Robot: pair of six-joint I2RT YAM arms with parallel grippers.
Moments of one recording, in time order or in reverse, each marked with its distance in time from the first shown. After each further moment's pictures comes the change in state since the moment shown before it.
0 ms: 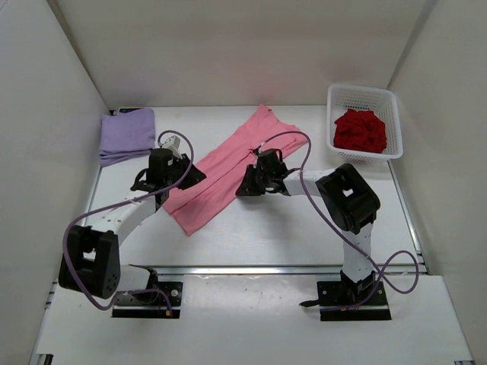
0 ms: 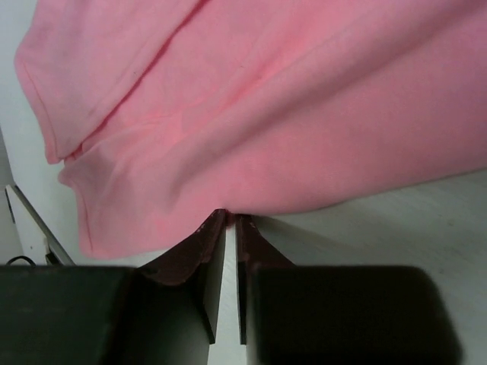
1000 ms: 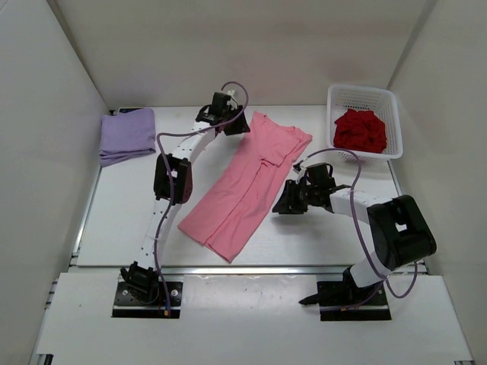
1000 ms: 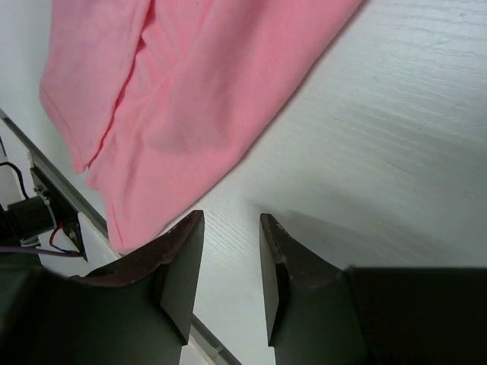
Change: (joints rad) left arm -0.122 1.361 1.750 -0.481 -0.024 0.180; right arm -0.262 -0.462 -0.442 -0.183 -0.206 -0.216
